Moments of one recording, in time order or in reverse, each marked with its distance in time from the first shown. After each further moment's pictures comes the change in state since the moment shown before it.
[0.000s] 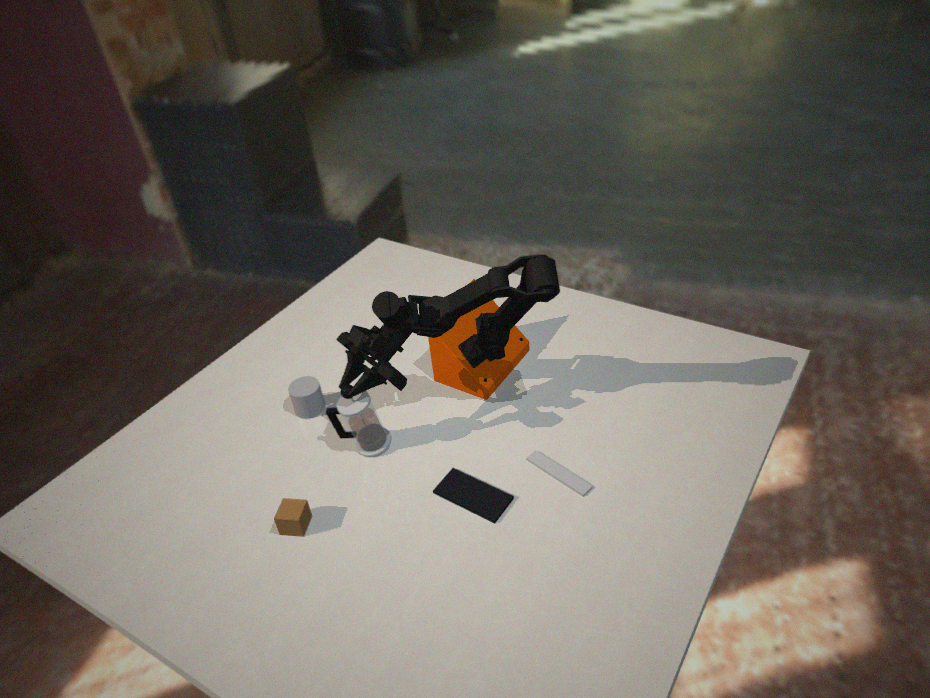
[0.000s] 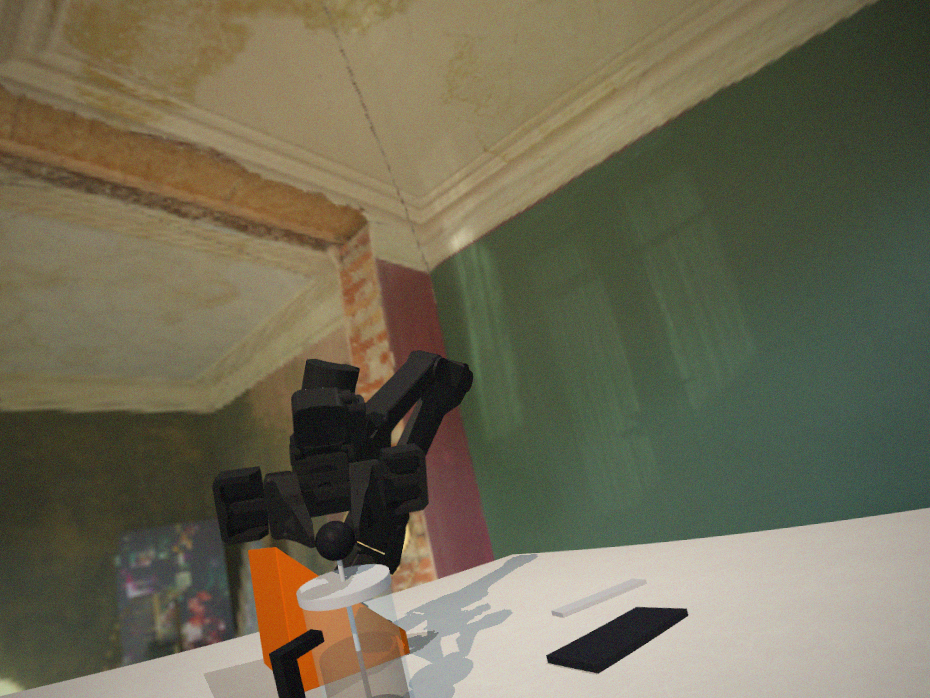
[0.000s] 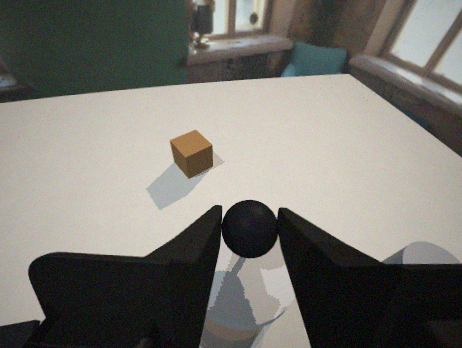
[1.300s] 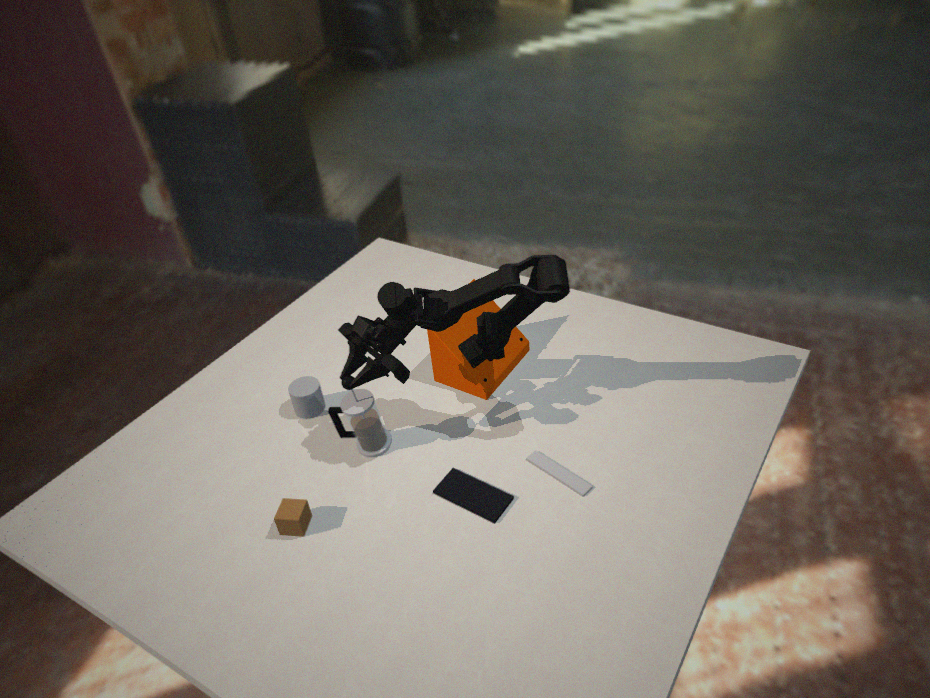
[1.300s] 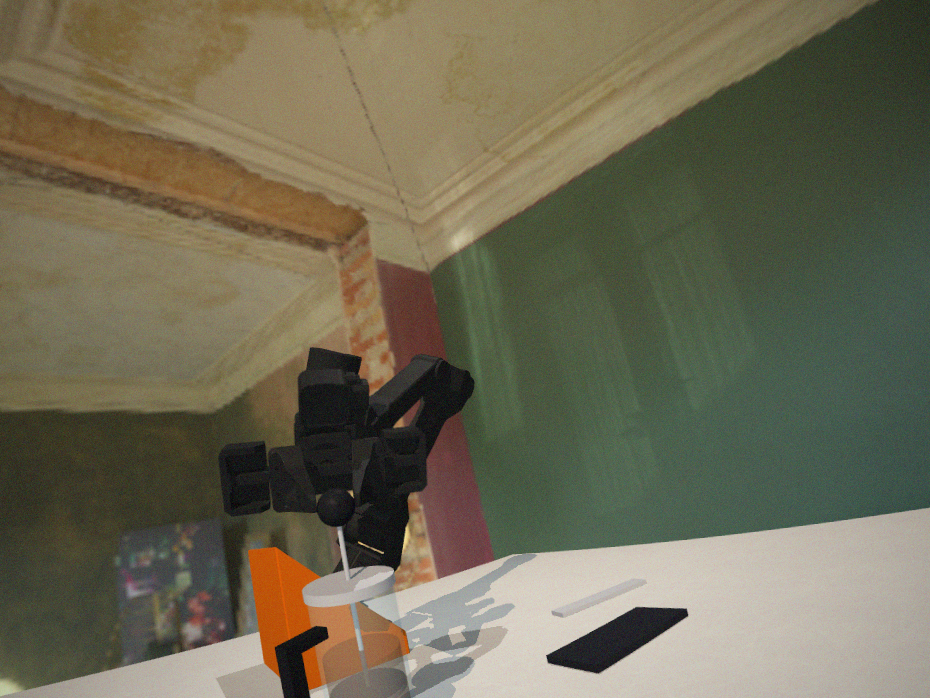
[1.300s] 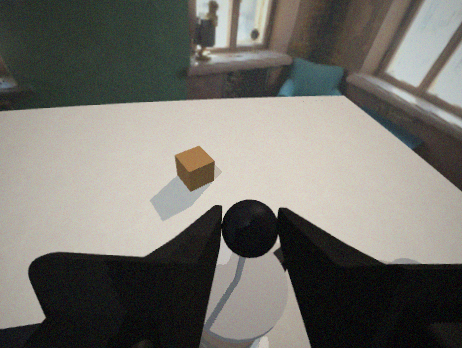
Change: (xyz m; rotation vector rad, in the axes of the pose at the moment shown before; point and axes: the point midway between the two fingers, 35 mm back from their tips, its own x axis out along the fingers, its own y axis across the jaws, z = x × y) arm -0.015 0.004 0.016 -0.034 -0.045 -0.003
